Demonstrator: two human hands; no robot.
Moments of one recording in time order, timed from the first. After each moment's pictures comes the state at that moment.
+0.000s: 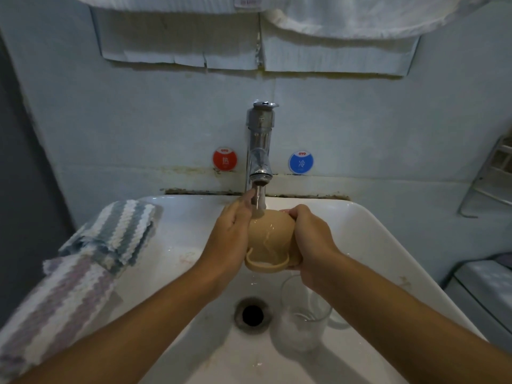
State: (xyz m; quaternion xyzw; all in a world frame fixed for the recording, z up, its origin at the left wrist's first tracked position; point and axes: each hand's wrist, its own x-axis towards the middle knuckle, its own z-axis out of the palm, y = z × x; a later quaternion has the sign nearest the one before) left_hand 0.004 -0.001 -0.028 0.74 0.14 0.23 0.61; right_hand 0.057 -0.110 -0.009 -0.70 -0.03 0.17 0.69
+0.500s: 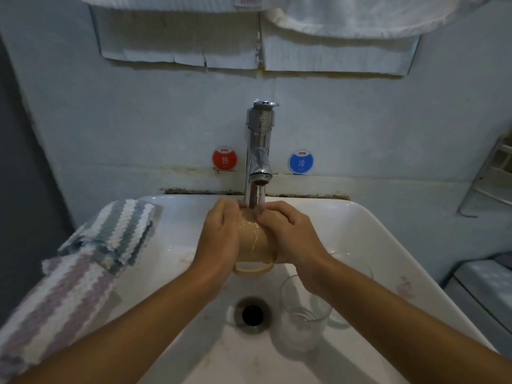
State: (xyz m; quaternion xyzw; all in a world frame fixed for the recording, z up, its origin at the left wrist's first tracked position) left_hand -0.001 0.002 -0.028 0.73 0.20 0.28 0.59; right_hand 0.057 -0.105 -0.022 -0.73 -0.22 0.13 0.63
